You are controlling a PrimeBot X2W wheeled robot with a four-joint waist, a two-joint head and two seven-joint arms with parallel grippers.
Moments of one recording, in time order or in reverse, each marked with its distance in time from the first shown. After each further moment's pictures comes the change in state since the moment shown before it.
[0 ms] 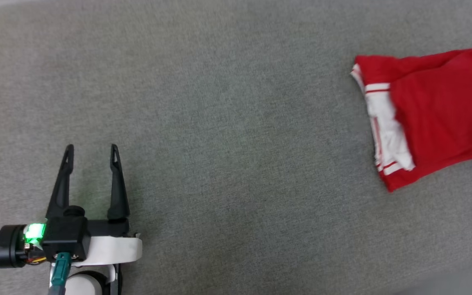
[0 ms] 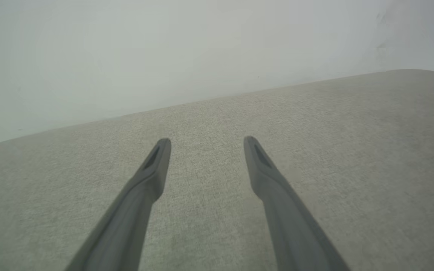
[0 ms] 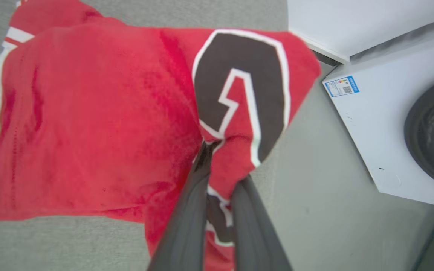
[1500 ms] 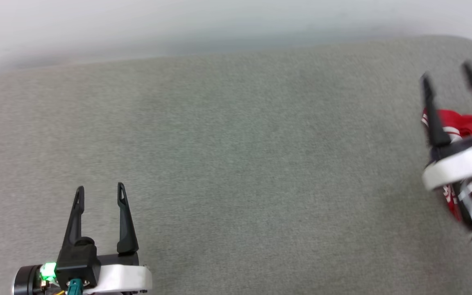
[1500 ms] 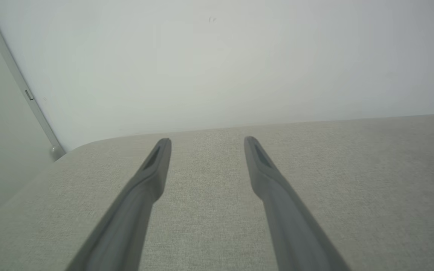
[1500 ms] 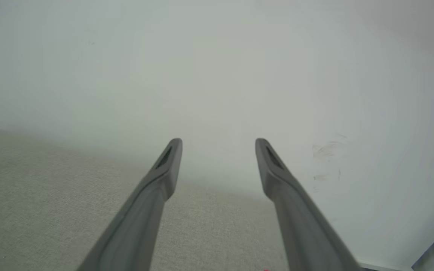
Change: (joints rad) left arm 0.121 -0.058 0.003 0.023 -0.026 0.043 0.000; right arm 0.340 0.623 -0.570 -0.056 -0.624 0.000 -0.716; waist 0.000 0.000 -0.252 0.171
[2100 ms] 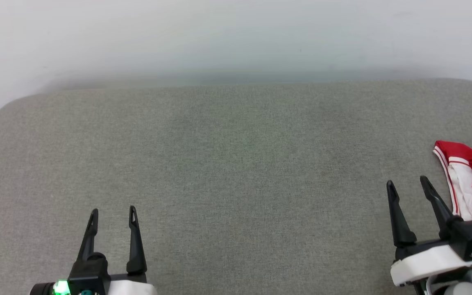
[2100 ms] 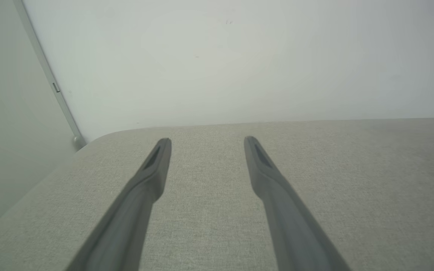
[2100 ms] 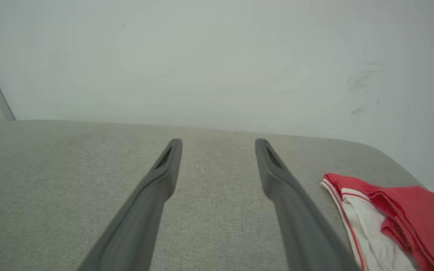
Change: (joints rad) left arm 0.052 -0.013 -0.010 0.062 -0.007 -0.026 0.000; right arm 0.421 0.207 -0.079 -0.137 -0.026 0.000 -0.003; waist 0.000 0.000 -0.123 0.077
